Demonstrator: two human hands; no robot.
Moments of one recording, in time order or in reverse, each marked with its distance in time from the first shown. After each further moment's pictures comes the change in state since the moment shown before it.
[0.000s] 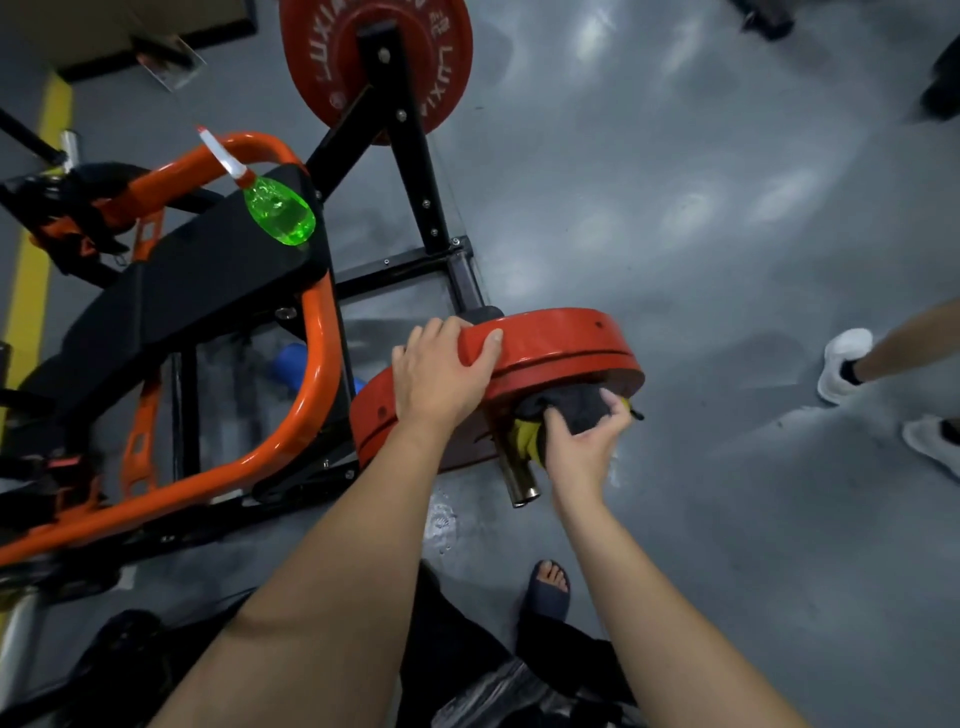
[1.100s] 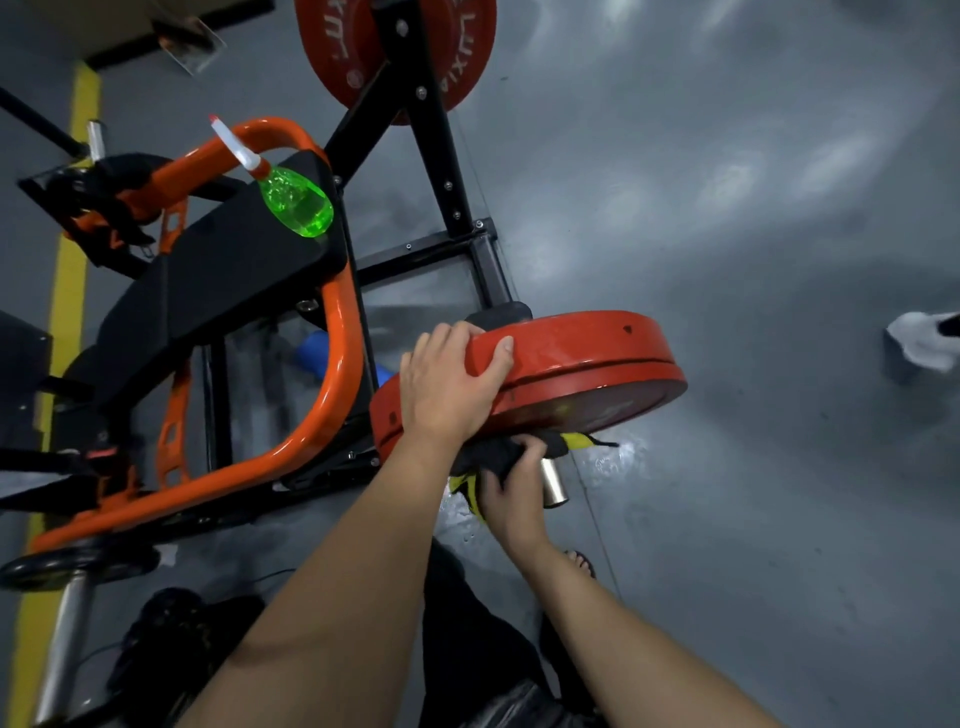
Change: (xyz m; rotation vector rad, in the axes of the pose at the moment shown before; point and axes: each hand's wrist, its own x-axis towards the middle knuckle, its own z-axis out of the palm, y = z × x) left_hand 0.001 -0.016 -0.003 -0.069 -0.003 -0.008; right_hand -0.044 0.080 0.055 -0.353 -0.412 -0.090
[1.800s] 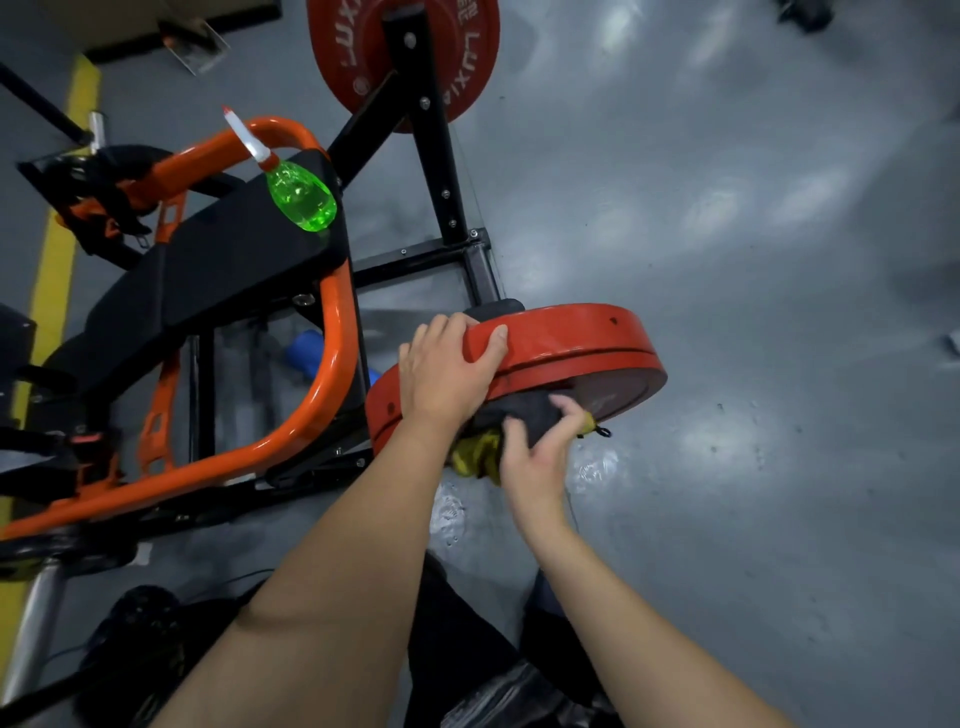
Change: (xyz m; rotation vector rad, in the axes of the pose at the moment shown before) left_hand -0.004 0.000 0.002 -0.001 0.008 -0.031; right_hand -0.013 -0.066 -0.040 0.334 0.234 -0.133
